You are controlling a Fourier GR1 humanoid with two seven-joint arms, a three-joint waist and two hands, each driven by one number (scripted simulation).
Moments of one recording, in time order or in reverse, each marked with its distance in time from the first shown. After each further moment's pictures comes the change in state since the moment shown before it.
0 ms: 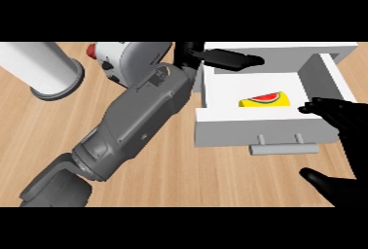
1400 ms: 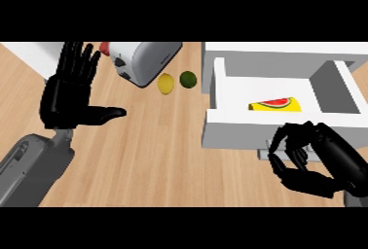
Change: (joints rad) left arm 0.820 0.476 0.149 -0.857 0.064 -0.093 0.136; right arm 0.023 -0.195 0.212 0.148 0.679 0.088 -0.198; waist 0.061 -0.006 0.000
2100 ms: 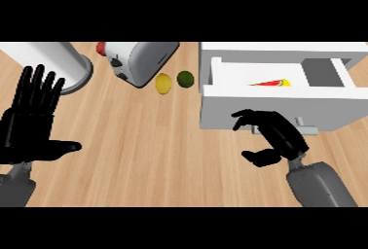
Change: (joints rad) left arm 0.283 0.082 0.149 -0.094 0.005 -0.206 -0.040; right arm -0.190 0.072 0.134 0.534 0.401 -0.221 -0.180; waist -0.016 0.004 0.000
